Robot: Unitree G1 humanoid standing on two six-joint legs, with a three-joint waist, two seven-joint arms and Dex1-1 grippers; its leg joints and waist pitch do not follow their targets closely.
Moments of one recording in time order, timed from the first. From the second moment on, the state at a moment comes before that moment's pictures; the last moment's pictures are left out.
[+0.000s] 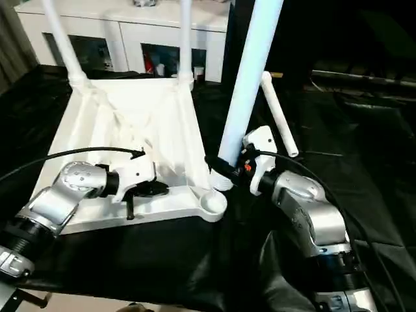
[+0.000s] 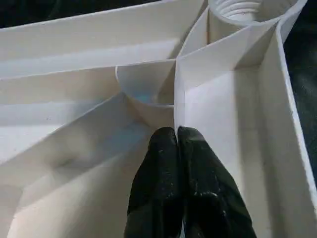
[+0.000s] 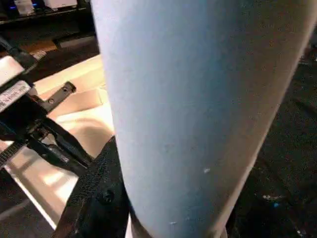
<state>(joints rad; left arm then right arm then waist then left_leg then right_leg) -0.58 0.49 -0.39 0.46 0.07 0.05 -1.01 -0.36 -0.34 0.05 0.06 0.36 0.43 0.71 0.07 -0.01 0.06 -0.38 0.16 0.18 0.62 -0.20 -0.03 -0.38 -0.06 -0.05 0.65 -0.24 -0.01</state>
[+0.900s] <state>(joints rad) -0.48 0.46 -0.40 0.17 -0.06 0.30 -1.11 -0.36 -0.32 0.03 0.07 0.36 0.43 0.70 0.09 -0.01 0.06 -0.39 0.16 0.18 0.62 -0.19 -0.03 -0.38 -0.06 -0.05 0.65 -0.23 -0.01</state>
